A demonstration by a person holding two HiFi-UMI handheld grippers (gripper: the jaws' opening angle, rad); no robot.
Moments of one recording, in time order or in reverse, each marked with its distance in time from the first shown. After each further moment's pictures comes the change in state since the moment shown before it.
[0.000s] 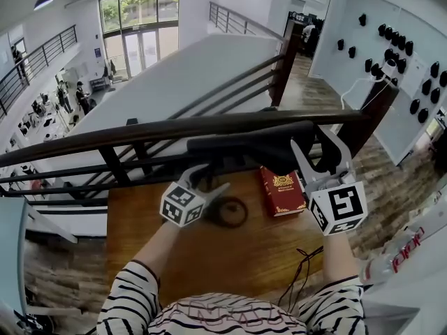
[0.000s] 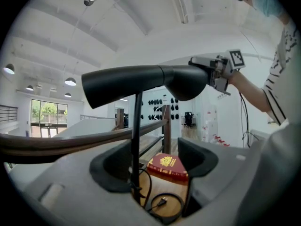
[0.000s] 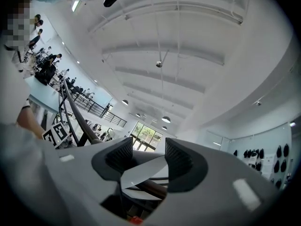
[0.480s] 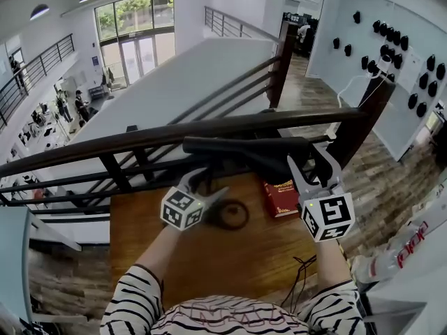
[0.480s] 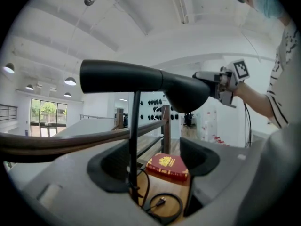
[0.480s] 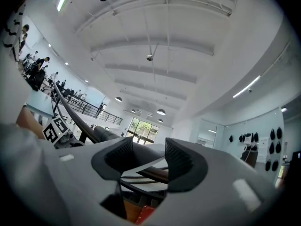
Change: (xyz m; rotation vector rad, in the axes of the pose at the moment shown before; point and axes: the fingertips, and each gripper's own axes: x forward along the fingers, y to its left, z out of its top) left arm -0.001 -0.007 -0.002 -0.007 0.000 -0.007; right arm -0.023 0.006 -0.053 0.129 0.081 -0.067
